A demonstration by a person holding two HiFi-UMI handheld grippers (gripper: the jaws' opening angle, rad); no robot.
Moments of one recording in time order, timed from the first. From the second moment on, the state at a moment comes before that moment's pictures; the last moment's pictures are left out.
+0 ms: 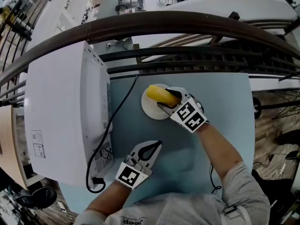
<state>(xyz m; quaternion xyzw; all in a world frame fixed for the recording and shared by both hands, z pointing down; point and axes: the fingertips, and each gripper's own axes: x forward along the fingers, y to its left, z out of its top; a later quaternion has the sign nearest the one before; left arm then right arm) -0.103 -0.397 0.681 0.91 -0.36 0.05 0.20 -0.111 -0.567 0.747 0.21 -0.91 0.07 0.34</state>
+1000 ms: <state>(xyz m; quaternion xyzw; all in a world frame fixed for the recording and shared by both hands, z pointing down) -0.108 -0.394 0.693 0.91 -0.36 0.05 0.21 -0.125 -0.574 0.767 0.20 -0.89 -0.01 0.40</state>
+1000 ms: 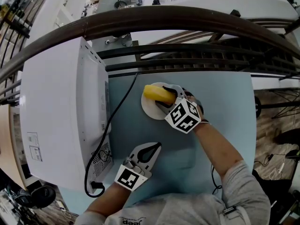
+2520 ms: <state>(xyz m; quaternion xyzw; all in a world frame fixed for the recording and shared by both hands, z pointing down) -0.114 -0.353 0.608 0.91 -0.36 0.04 0.17 -0.086 -0.520 0.652 0.25 -0.90 0.01 0.35</state>
